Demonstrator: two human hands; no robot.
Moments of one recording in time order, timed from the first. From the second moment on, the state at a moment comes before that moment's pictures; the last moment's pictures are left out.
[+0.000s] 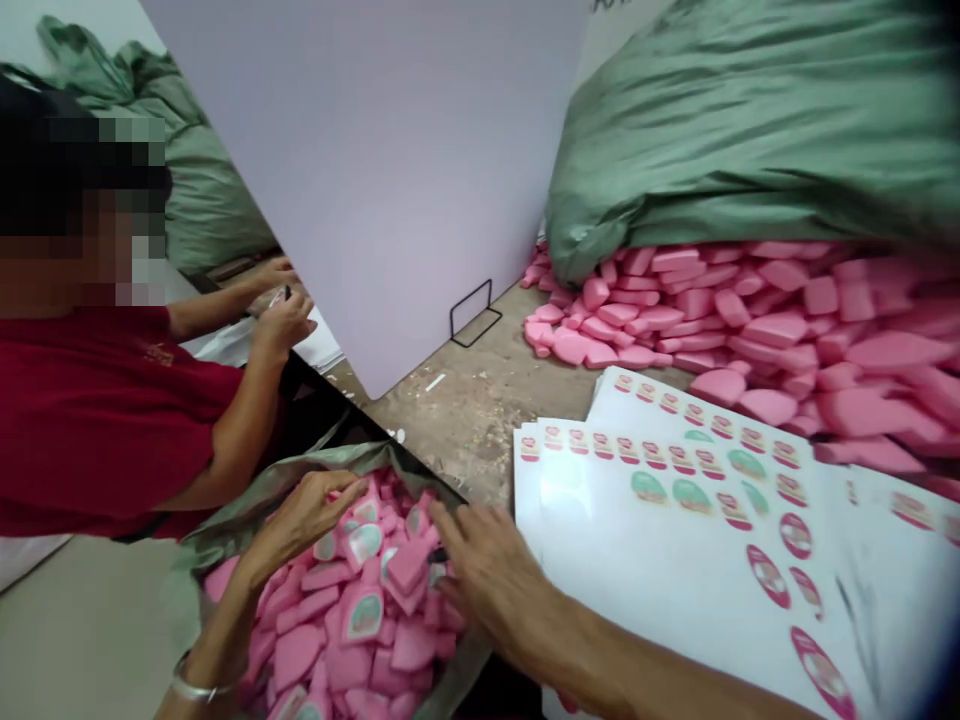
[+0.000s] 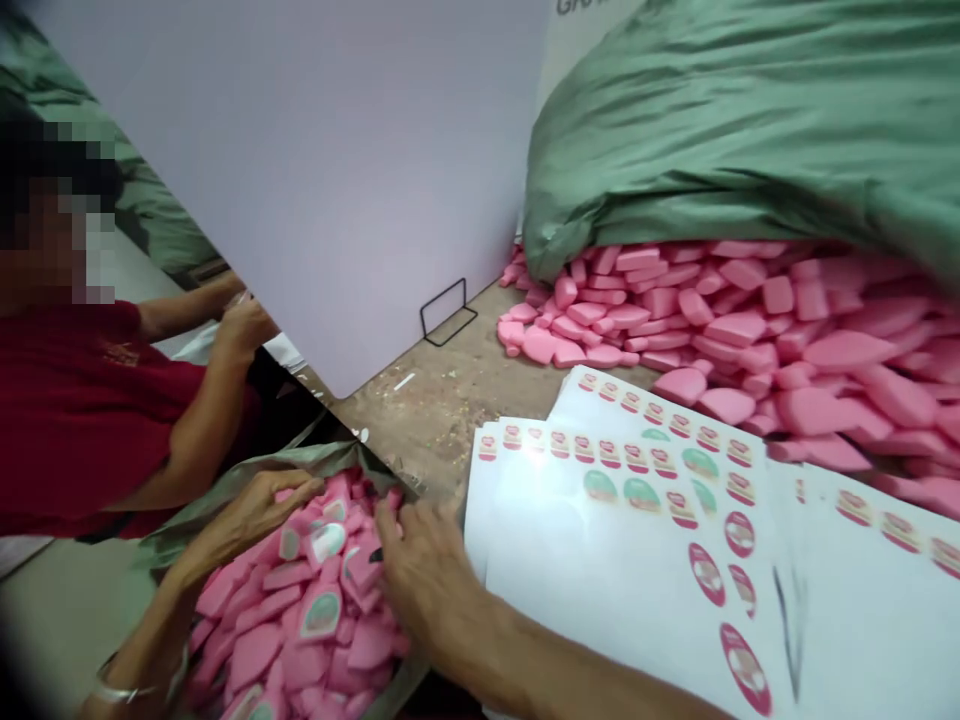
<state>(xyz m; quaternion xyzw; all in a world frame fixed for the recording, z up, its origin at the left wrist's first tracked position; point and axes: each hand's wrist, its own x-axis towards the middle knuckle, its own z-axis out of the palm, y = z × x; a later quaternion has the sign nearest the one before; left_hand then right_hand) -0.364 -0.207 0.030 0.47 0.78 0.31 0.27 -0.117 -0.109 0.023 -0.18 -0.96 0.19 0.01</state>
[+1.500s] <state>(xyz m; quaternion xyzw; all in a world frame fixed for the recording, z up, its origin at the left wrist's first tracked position) -0.206 0.141 0.037 0.69 0.70 0.17 0.08 0.097 -0.001 -0.010 -0.54 -0.77 0.15 0.32</state>
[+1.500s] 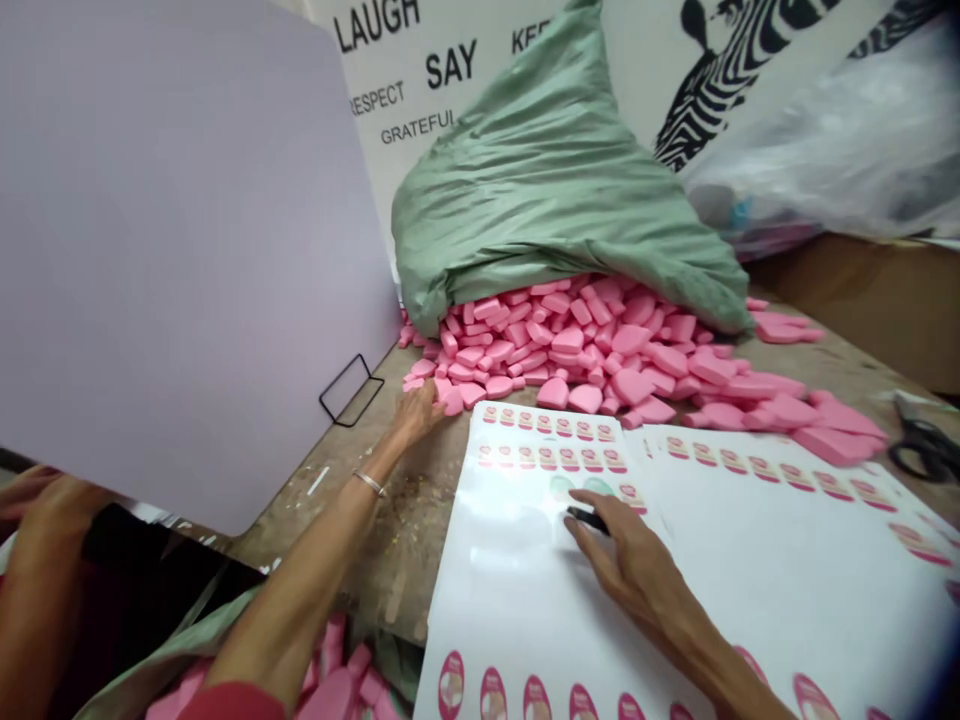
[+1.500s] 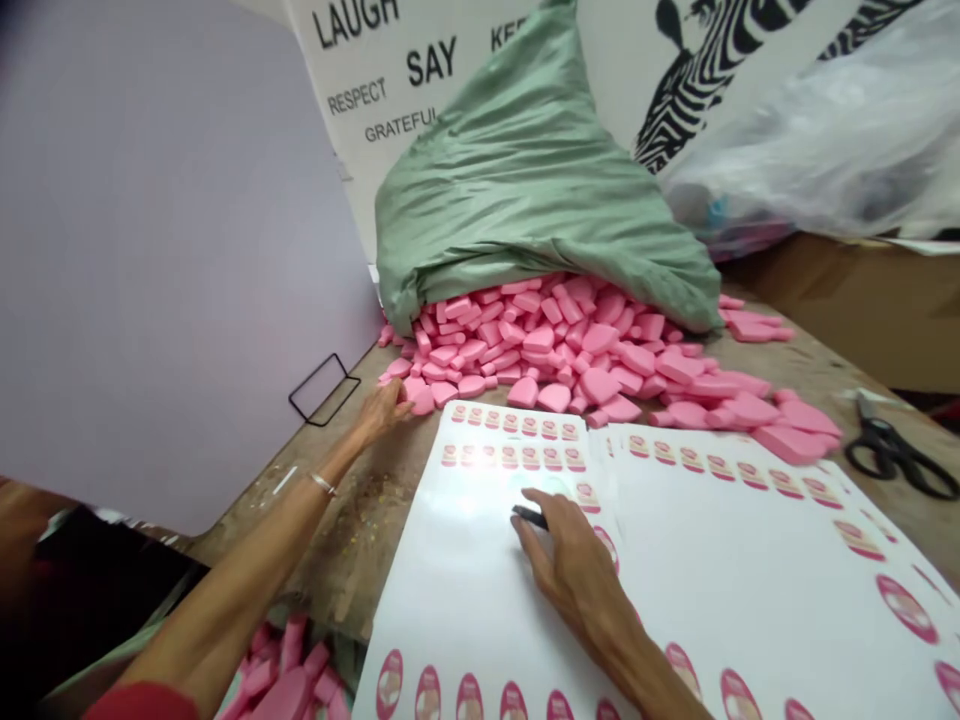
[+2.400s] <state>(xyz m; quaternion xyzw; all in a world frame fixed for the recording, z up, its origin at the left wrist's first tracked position) -0.072 -0.026 0.041 0.38 0.49 0.52 0.58 0.122 0.003 0.028 -0.60 -0.70 0.23 0.32</state>
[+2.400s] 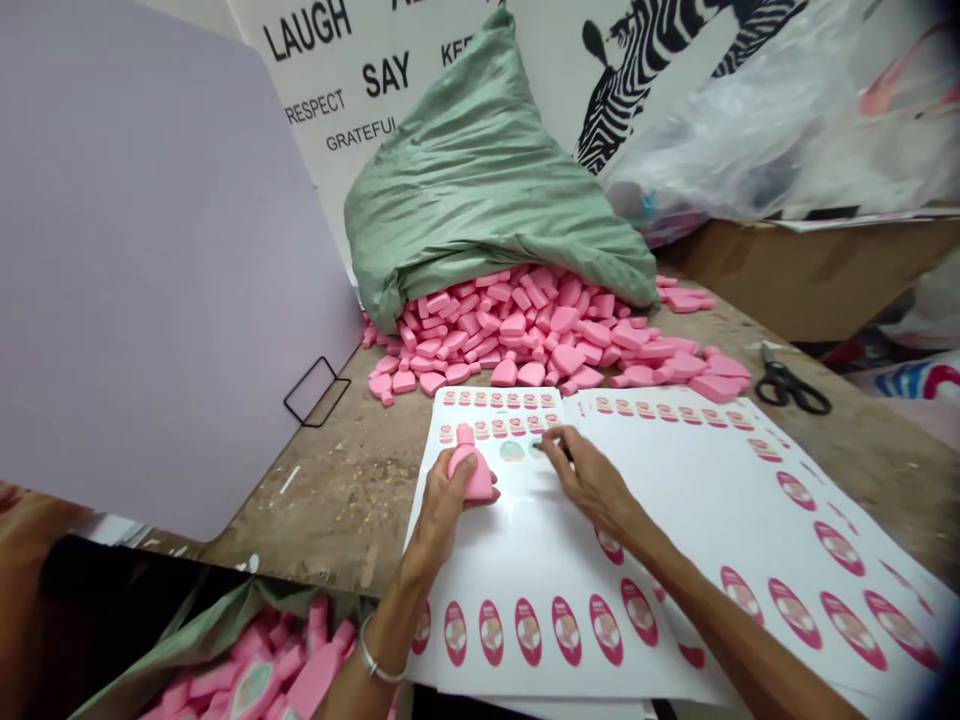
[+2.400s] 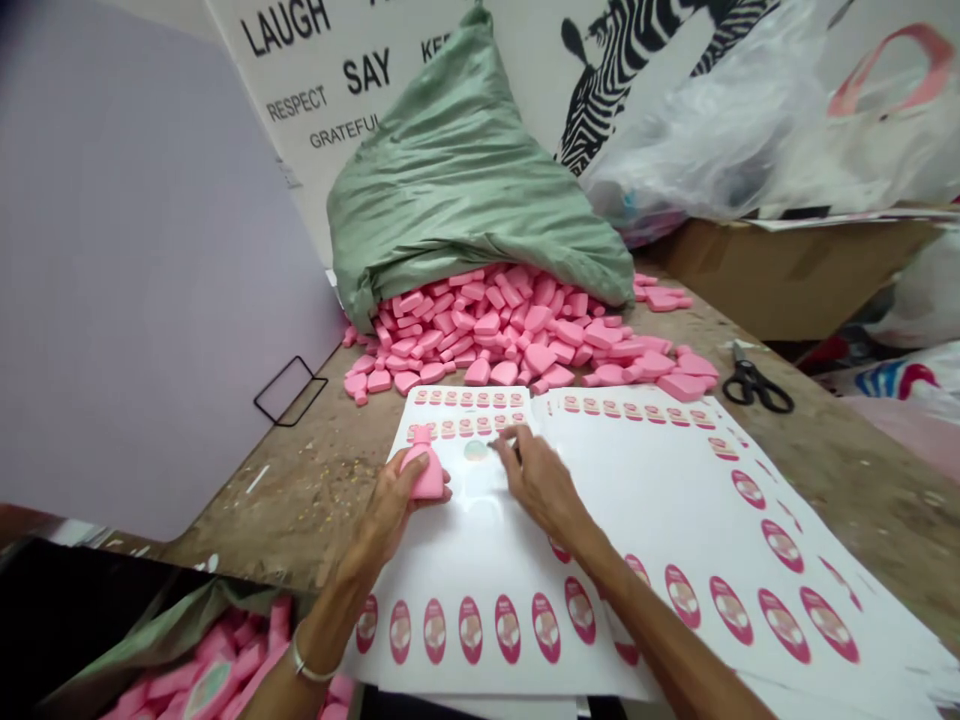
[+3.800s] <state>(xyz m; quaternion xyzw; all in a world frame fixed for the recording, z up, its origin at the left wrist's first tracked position) -0.050 0.011 0.013 0.44 0.54 0.46 0.55 0.123 0.057 -0.010 -0.52 -0.82 0.02 0.24</state>
